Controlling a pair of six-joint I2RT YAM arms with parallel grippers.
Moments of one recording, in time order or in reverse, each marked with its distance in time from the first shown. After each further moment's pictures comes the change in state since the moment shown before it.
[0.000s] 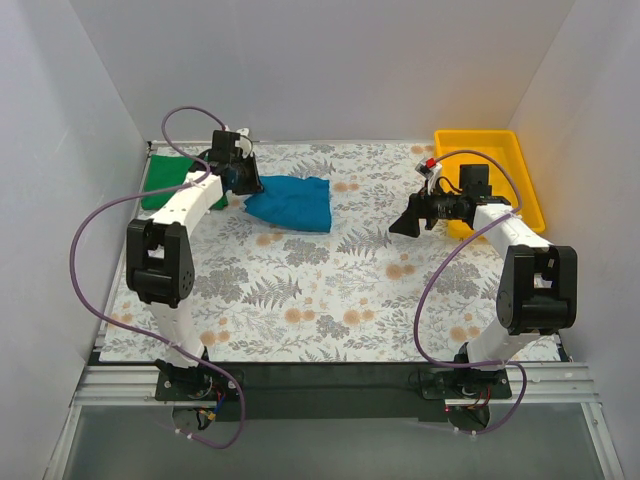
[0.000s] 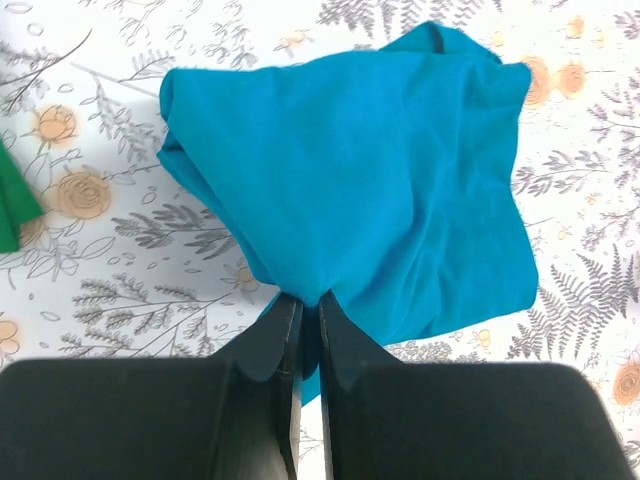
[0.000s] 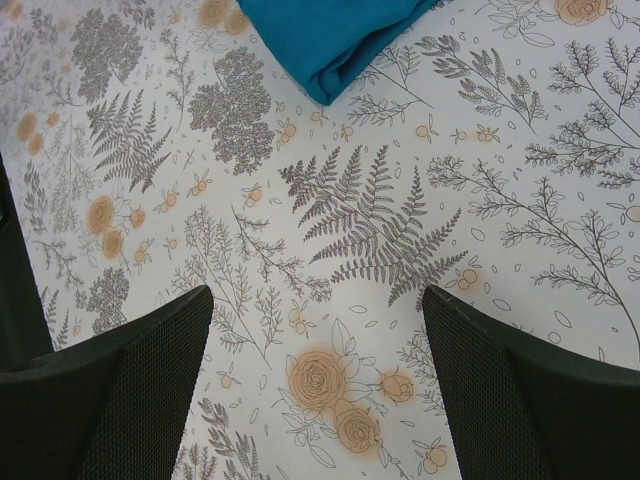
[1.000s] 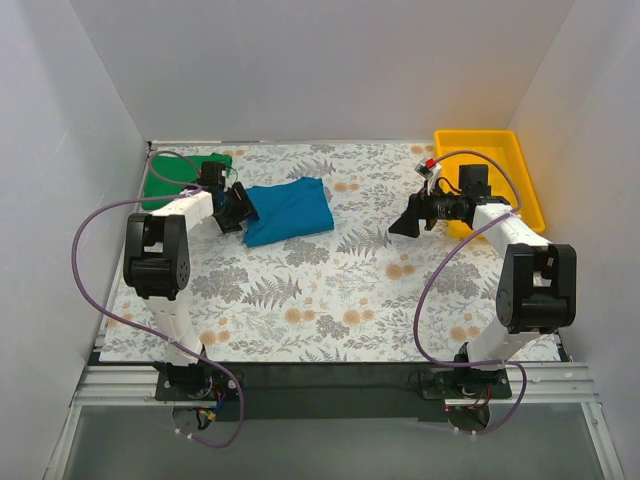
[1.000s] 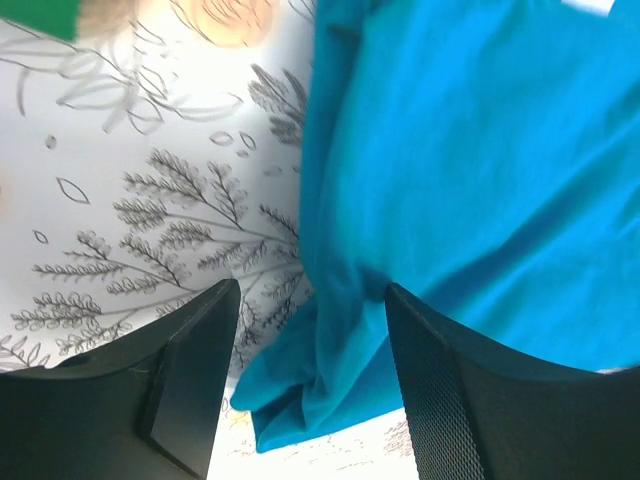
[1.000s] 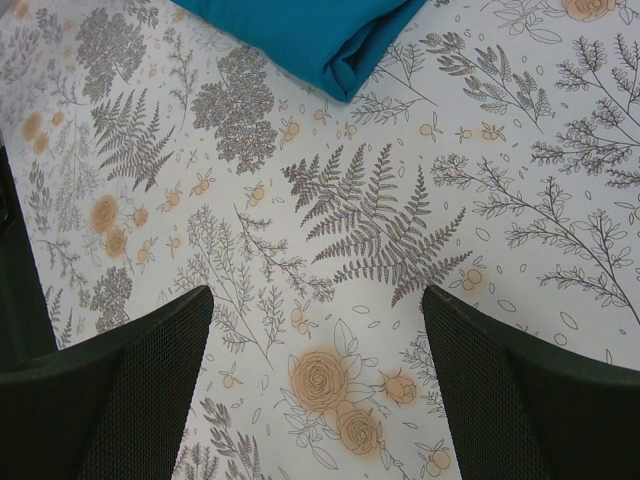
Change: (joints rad) left arm 0.109 0.057 -0.234 0.064 0.003 -0.294; right arm 0.000 0.009 0.000 0.000 -0.008 0.001
